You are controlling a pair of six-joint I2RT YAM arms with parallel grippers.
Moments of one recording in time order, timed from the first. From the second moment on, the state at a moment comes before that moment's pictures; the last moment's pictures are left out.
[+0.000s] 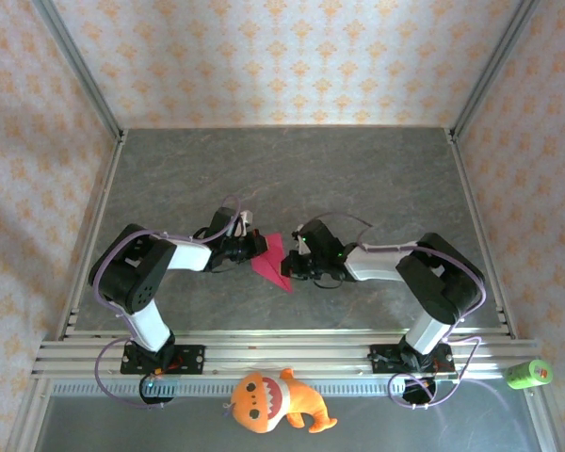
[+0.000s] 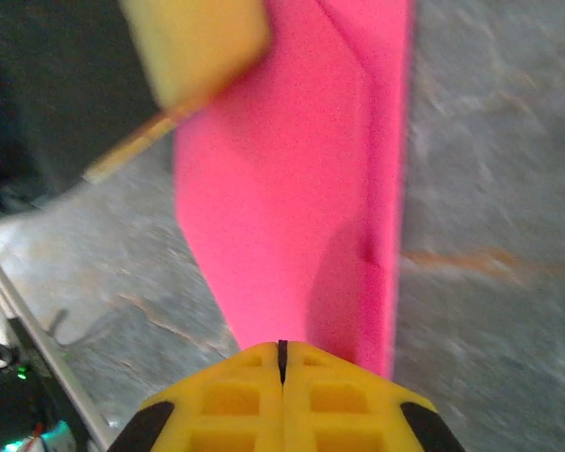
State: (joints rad) left arm -0.41 1.73 0.64 0.30 0.41 -0.79; right arm 0.78 1.68 0.75 0.08 -0.41 0.82
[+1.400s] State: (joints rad) left arm -0.41 1.74 0.63 0.34 0.40 -0.79; right arm 0.80 1.75 0.78 0.11 -0.42 0.86
